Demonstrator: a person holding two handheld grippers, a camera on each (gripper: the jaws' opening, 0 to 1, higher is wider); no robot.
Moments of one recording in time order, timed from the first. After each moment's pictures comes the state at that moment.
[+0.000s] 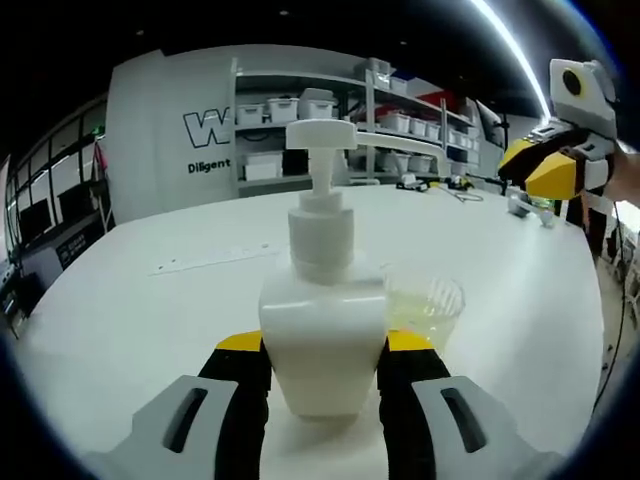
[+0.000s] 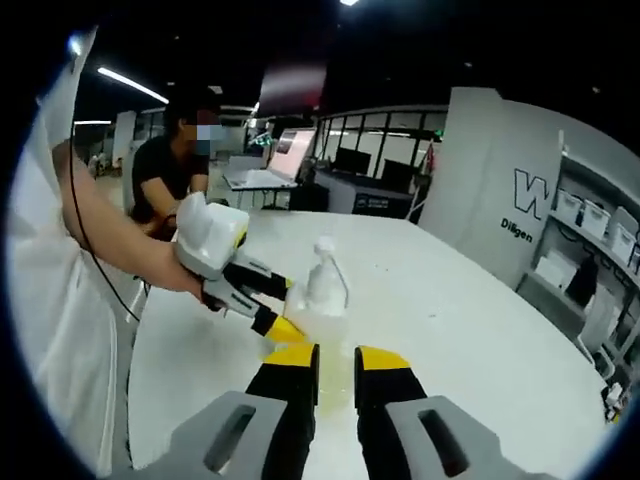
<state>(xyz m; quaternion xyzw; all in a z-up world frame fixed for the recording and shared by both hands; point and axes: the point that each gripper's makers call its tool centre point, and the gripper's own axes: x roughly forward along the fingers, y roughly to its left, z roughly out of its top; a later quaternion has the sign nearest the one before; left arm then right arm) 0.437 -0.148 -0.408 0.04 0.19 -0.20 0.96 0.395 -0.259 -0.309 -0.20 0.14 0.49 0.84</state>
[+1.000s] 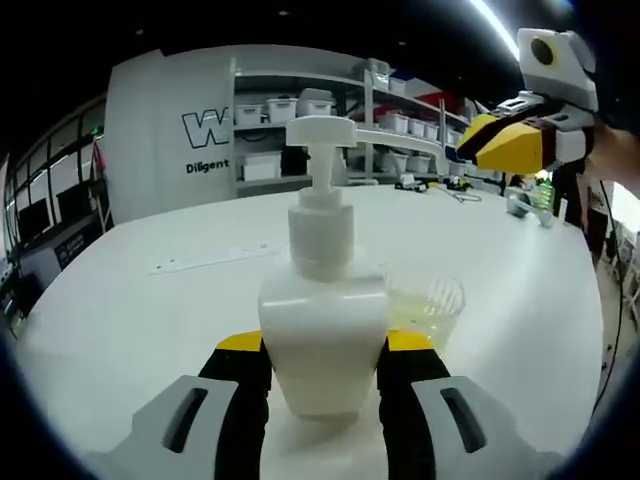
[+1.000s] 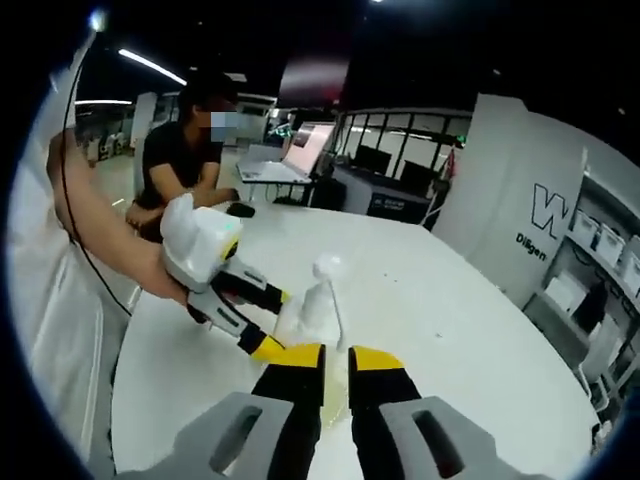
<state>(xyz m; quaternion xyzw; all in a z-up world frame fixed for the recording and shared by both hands) 0.439 -0.149 -0.409 0.04 0.19 -0.21 0.96 0.420 -0.227 -0.302 -0.24 0.13 0.51 0.81</state>
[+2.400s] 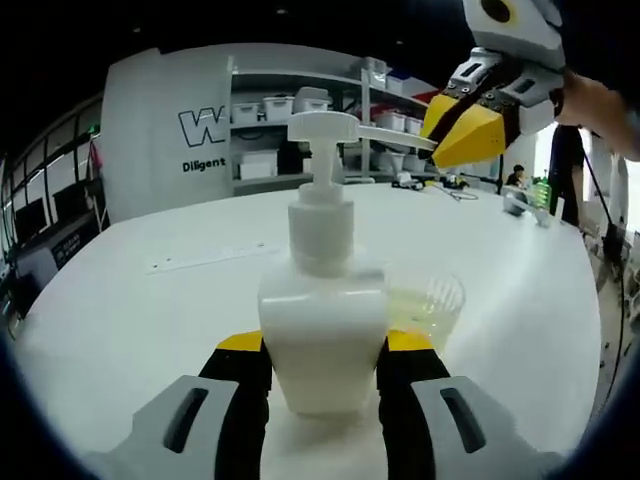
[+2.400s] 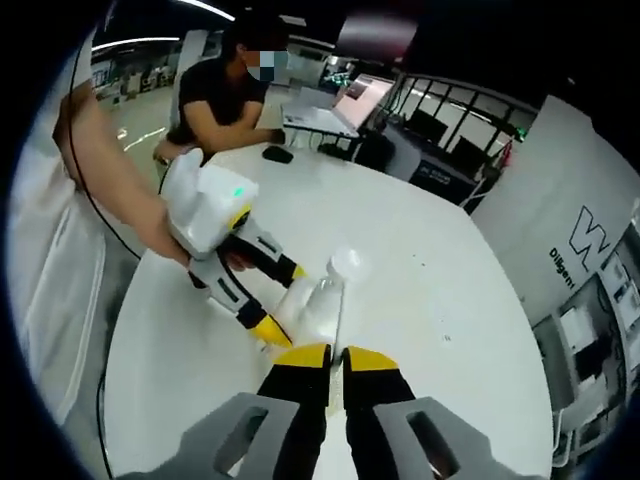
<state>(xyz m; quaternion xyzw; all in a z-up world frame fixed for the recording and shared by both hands) 0.438 -0.149 -0.410 0.04 0.19 -0.22 0.96 0.424 -0.208 -0.312 -0.37 0.19 0.55 0.72</state>
